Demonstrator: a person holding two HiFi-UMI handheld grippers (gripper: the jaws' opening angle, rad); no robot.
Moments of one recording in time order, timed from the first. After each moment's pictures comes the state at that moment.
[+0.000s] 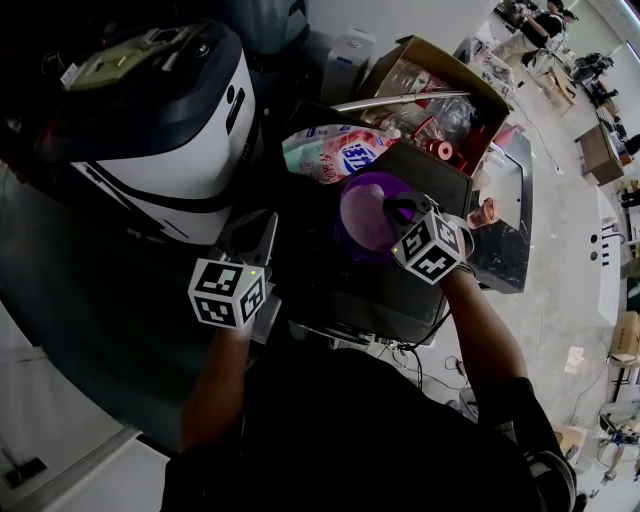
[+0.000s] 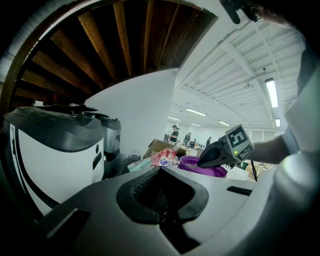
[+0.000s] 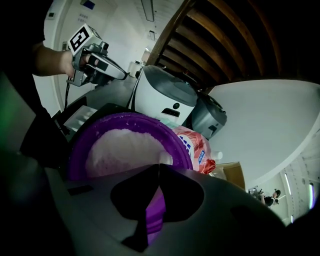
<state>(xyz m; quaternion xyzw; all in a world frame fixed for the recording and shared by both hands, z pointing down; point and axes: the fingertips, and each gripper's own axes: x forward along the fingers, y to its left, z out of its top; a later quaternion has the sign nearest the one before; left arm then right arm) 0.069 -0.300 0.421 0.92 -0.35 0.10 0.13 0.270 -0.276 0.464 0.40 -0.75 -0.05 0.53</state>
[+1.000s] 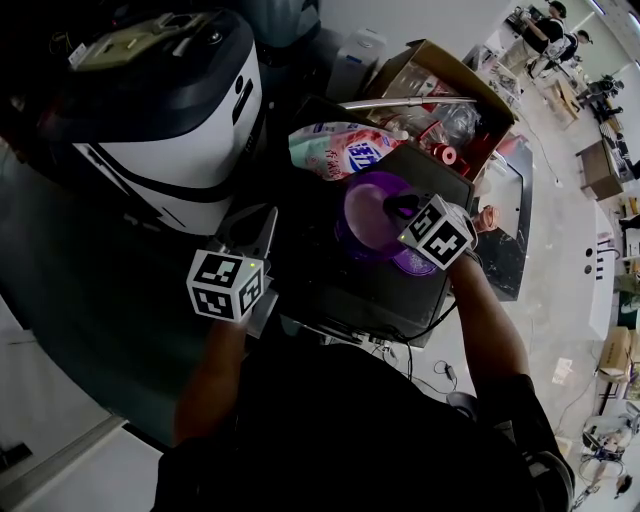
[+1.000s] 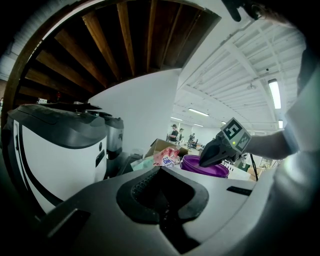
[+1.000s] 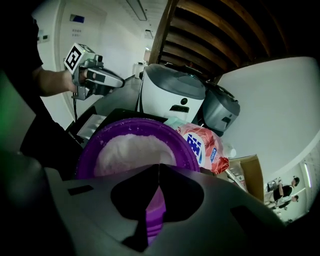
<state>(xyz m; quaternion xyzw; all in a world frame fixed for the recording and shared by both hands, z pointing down) 0.060 -0.302 0.426 0.92 -0.36 0.10 0.14 0.262 -0.277 0.465 0.35 -0.78 0.04 0.52</state>
